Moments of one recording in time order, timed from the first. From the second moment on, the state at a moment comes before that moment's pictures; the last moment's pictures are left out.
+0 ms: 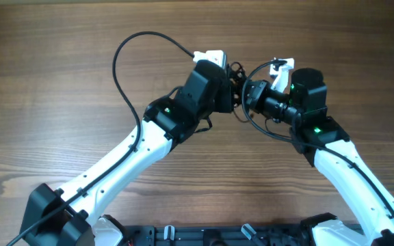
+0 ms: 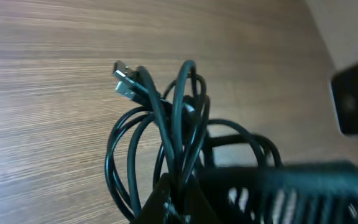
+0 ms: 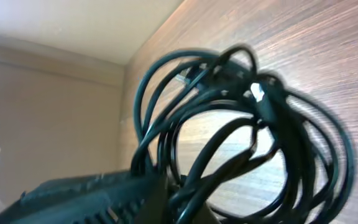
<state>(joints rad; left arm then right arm) -0.71 1.54 1.20 -0.33 0.02 -0.57 0.26 1.30 0.77 0.03 -0.55 0.91</state>
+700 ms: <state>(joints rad) -0.40 1.54 1.20 -0.39 0.69 -0.35 -0.03 1.37 0.77 0.00 -0.97 0.54</state>
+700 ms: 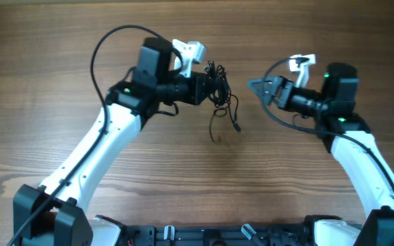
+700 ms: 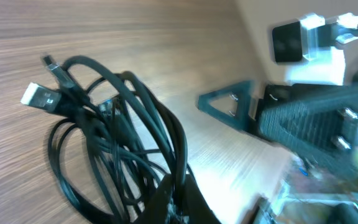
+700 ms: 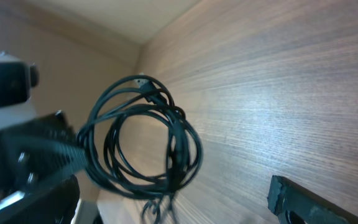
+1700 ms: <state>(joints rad) -0.35 1.54 1.20 -0.50 0.92 -0.34 0.08 1.37 0.77 -0.01 -0.93 0.57</state>
